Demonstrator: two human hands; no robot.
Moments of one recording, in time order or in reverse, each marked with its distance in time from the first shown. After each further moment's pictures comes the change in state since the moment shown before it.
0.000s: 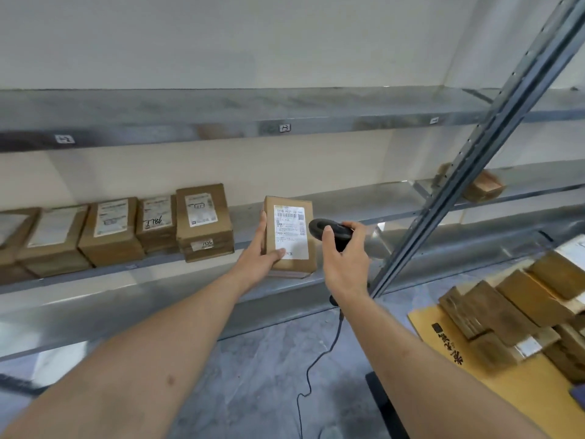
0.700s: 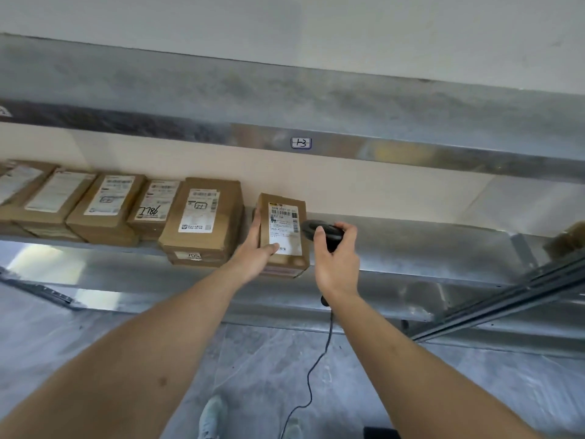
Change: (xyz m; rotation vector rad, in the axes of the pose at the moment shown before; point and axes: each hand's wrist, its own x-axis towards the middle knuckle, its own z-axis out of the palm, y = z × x) left_hand 0.163 -0.019 -0.009 0.013 0.371 -0.343; right_hand 0.216 0.038 0.107 -0.074 -0.376 -0.018
